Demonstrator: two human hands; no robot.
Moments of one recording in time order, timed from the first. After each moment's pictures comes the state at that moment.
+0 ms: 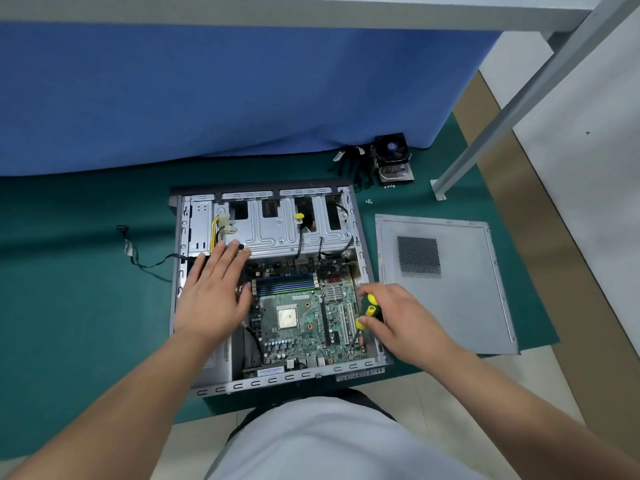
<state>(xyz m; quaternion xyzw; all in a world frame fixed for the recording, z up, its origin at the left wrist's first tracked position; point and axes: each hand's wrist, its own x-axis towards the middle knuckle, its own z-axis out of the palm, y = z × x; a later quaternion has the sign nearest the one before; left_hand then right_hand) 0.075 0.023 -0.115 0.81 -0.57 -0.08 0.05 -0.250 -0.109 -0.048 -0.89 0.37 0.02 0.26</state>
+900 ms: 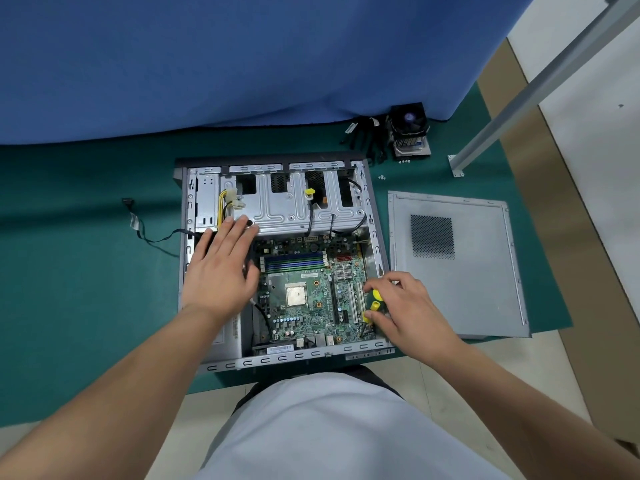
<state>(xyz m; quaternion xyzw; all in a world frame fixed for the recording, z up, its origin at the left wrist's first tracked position) 0.074 0.022 -0.114 0.82 -0.57 -0.06 0.07 -0.251 -0.089 -0.063 -0.90 0.37 0.00 0.22</state>
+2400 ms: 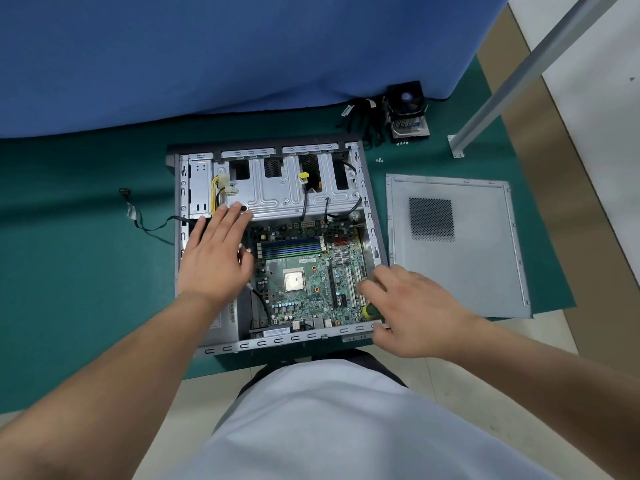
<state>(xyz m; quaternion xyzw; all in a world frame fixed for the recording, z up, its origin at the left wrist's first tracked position) 0.074 0.024 -0.120 0.82 -0.57 -0.06 0.06 -0.251 -0.087 -0.026 -0.95 0.21 0.19 0.10</state>
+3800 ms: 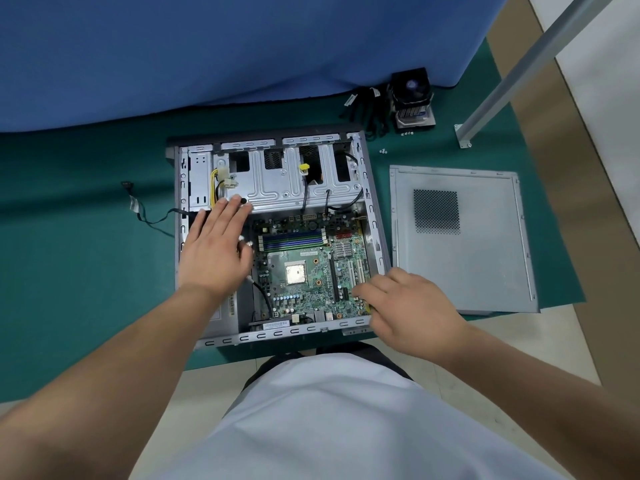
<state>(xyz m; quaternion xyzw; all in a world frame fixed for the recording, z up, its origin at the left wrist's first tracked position) 0.073 0.024 -0.120 0.82 -0.56 -0.05 0.06 -0.250 -0.070 -0.025 -0.94 0.27 0.17 0.15</state>
